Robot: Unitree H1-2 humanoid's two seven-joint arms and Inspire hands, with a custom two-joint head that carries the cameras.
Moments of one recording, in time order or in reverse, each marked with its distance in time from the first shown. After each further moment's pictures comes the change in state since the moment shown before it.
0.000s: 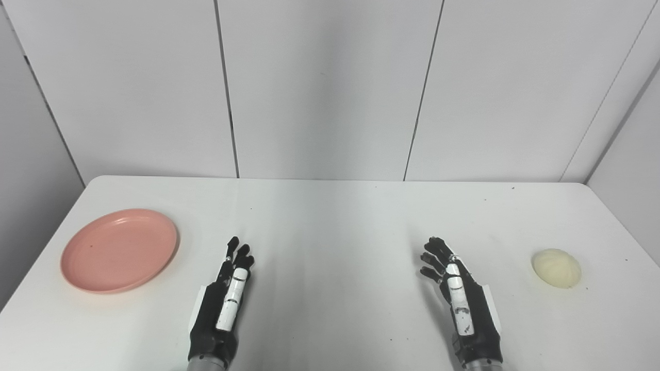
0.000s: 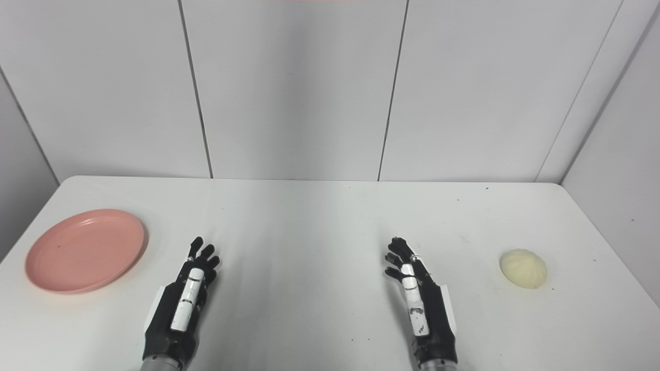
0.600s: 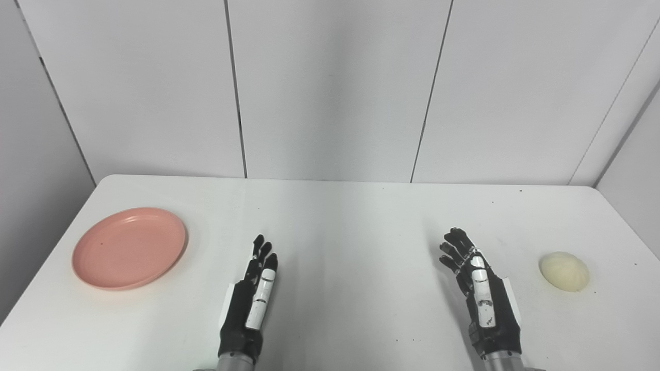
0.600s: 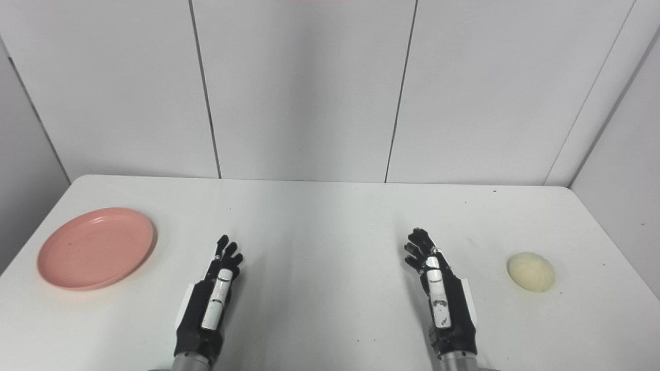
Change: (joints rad) left arm -0.026 -0.047 -0.038 0.121 0.082 -0.136 0.046; right arm -0.050 -0.062 -0.029 0.083 0.114 -0.075 0.055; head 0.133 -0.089
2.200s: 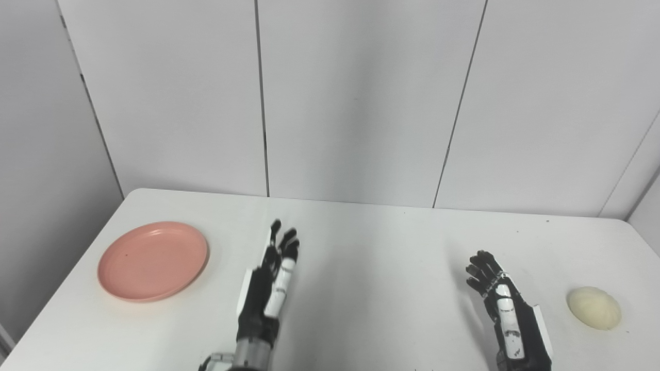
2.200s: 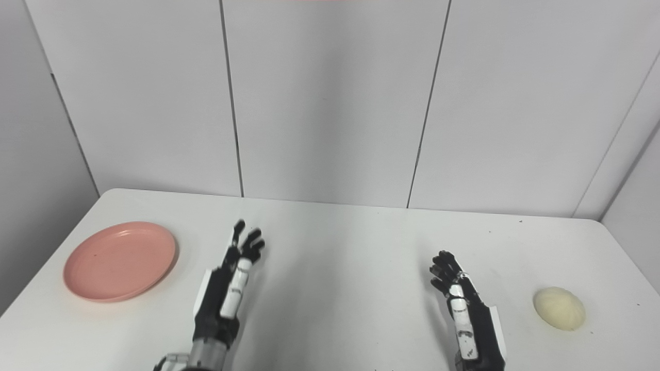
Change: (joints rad) left arm -0.197 -0.007 0.069 0.029 -0.006 -0.098 0.058; right arm 0.009 0.004 -0.017 -0.011 -0.032 -0.029 0.011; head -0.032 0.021
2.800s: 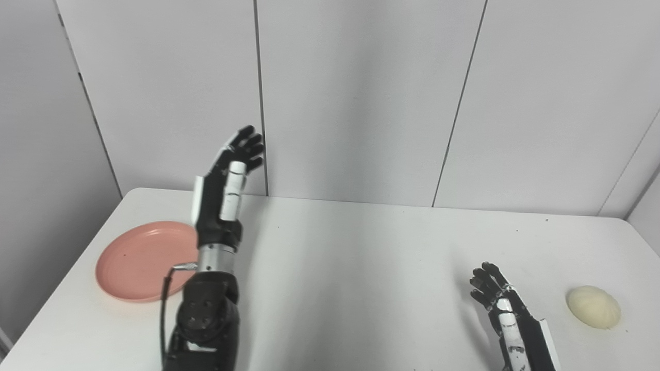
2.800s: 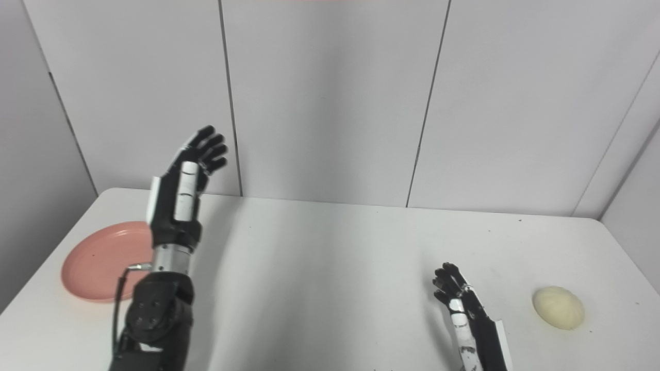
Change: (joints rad) left arm -0.234 0.141 0.162 -0.025 -0.054 0.077 0.042; right arm 0.057 -0.007 -0.004 -0.062 0.016 0.034 0.002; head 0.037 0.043
